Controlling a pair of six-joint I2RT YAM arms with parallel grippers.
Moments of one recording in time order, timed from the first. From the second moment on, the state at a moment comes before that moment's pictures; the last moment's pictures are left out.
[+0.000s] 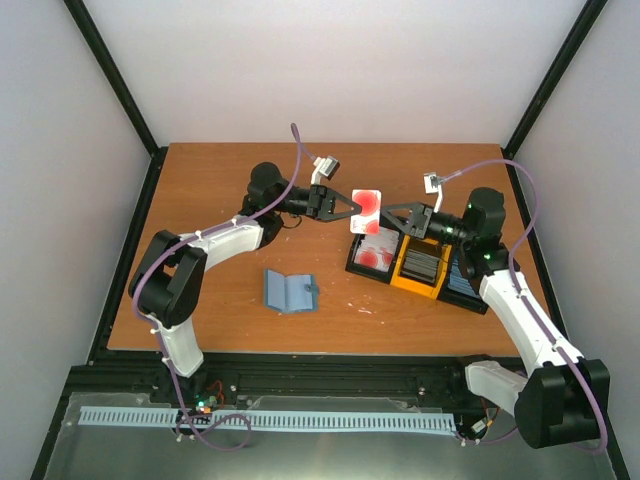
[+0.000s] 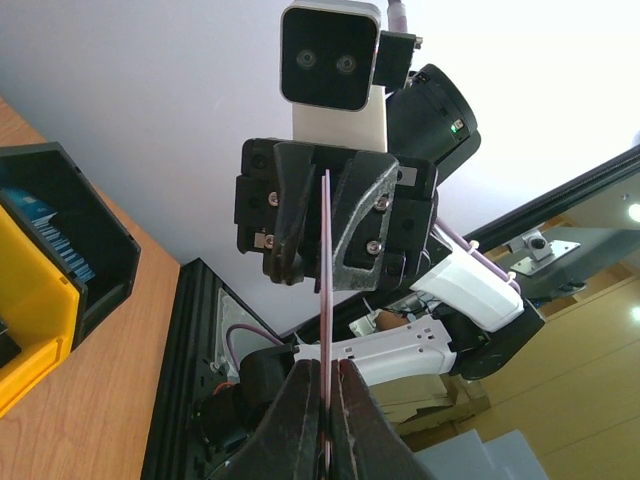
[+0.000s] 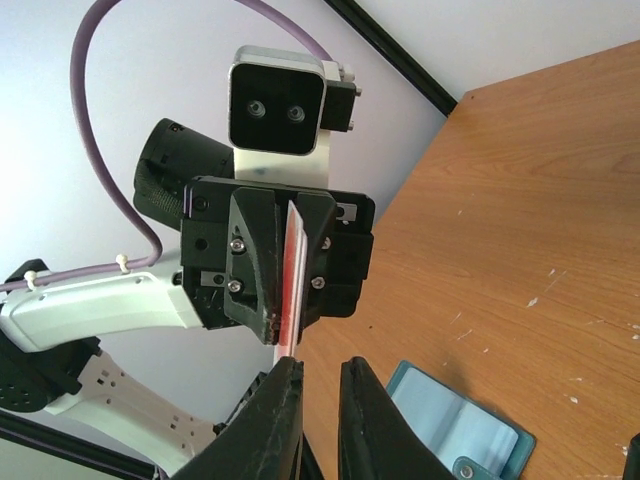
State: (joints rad) left arm -0.53 1.80 1.17 0.88 1.25 -1.26; right arm 0.14 1.08 0.78 0.15 -1.01 0.74
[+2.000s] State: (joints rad) left arm -0.53 1.90 1.22 0.79 1.23 -1.32; right arm 0.16 1.33 0.91 0.02 -1.16 0.71
